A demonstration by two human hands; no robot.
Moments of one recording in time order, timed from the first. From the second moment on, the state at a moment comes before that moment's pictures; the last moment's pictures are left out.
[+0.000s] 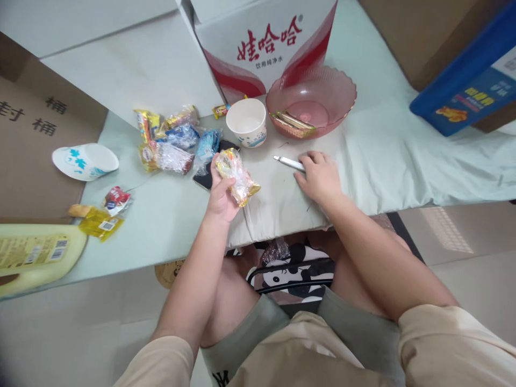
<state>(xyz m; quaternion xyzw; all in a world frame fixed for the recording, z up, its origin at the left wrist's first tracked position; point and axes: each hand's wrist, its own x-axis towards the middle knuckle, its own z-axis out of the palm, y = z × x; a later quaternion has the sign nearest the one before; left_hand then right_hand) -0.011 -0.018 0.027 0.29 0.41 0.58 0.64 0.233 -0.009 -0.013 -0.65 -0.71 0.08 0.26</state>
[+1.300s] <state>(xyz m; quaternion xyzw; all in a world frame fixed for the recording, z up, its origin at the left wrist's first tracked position) -0.029 -0.011 0.001 0.38 0.52 0.61 0.47 0.196 -0.045 0.015 -0.41 -0.84 0.13 0.32</state>
